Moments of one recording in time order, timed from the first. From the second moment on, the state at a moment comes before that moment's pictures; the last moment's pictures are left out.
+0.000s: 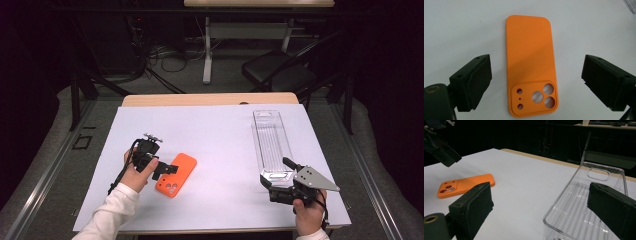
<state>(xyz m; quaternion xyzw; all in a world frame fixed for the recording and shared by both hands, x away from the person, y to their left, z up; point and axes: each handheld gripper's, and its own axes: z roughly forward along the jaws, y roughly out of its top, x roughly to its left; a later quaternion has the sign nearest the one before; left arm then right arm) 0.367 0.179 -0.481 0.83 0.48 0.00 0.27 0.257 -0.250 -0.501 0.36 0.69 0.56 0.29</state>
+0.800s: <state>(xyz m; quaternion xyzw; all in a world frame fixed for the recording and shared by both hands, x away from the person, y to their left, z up) 0.382 0.146 -0.490 0.87 0.47 0.00 0.17 0.258 -0.250 -0.502 0.36 0.69 0.55 0.29</state>
